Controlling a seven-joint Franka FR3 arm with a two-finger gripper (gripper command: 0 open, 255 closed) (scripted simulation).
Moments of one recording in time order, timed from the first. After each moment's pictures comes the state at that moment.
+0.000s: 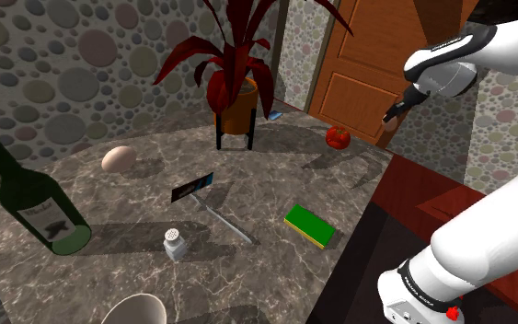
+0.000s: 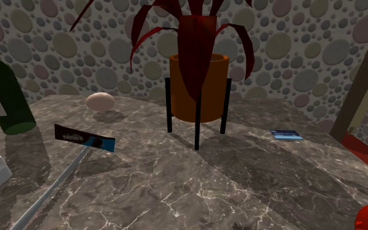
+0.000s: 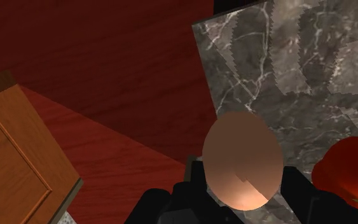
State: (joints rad) arm -0.34 0.01 -0.52 -2.20 0.24 2.47 -0.93
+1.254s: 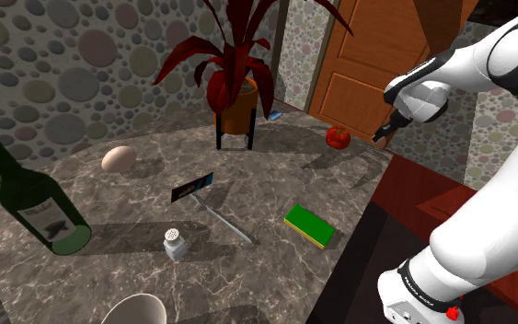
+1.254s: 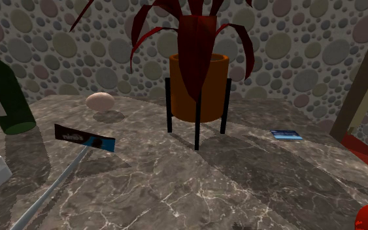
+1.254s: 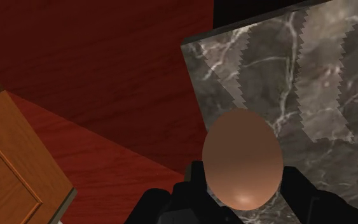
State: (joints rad) arm -0.38 0.19 -0.47 -2.27 0.50 2.68 -1.15
